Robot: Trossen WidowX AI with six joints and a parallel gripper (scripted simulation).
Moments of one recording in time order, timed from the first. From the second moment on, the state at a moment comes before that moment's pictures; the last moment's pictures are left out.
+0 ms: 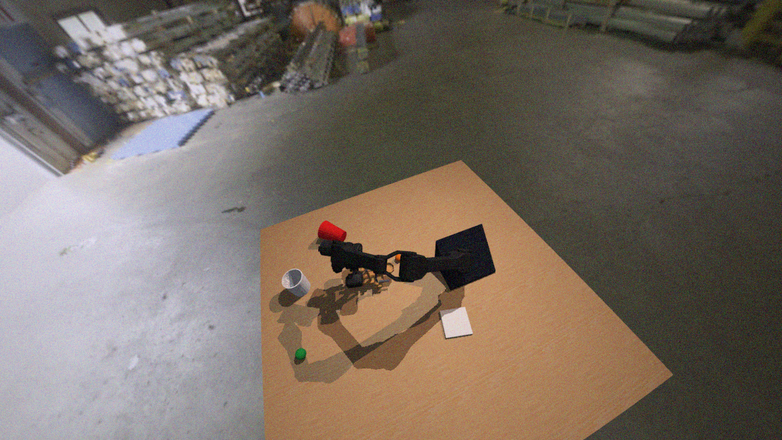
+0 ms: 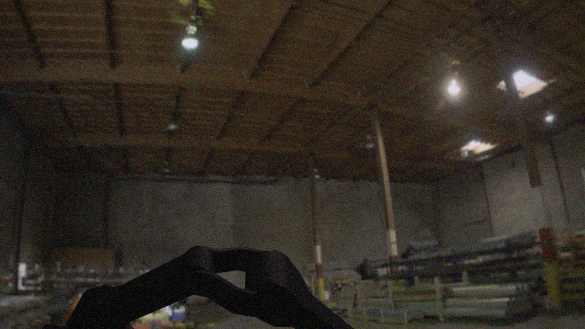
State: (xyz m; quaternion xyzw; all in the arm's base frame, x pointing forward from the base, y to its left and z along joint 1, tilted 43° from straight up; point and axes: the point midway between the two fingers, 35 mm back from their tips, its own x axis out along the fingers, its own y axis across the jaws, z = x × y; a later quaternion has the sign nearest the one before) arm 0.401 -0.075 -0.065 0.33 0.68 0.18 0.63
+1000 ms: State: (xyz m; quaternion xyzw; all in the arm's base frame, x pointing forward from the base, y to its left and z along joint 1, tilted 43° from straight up) arm 0.401 -0.062 -0.078 0.33 0.68 0.18 0.63
